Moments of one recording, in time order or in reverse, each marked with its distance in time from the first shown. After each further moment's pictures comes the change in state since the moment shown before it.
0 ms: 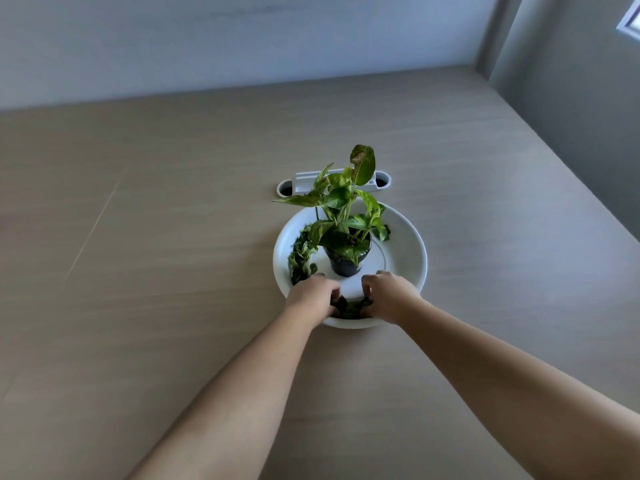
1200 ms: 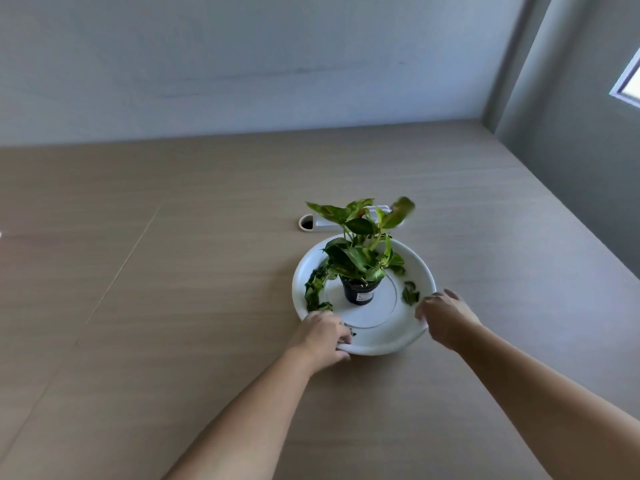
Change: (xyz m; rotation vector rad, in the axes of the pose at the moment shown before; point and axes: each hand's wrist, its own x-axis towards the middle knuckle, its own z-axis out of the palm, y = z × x) left_hand -0.032 -0.018 0.002 0.132 0.088 0.212; right_hand -0.030 0.051 -0.034 -0.272 0.097 0.019
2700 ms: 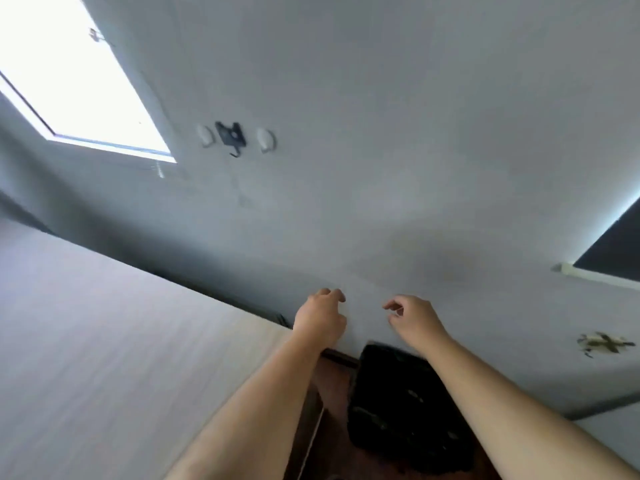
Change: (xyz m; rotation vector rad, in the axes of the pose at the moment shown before) left_hand 0.095 0.707 0.114 0.025 -0.283 0.698; right_hand -0.471 0.418 0.176 0.988 0.491 1.250
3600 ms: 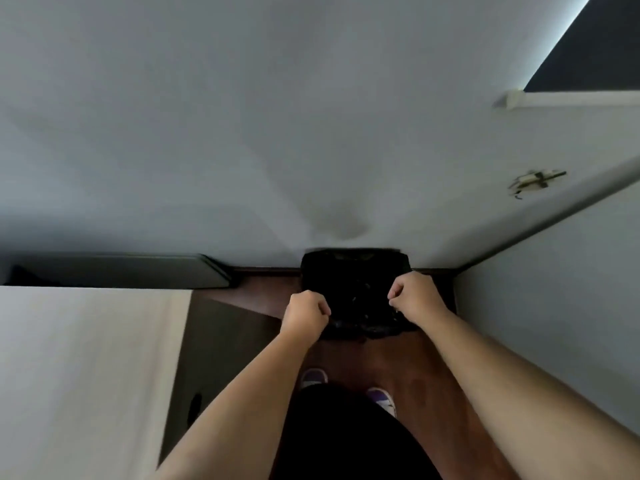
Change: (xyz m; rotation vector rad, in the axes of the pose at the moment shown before) left_hand 0.015 -0.005 0.193 -0.095 -0.387 0.017; right_hand -0.045 0.170 0.063 0.014 -0.069 0.549
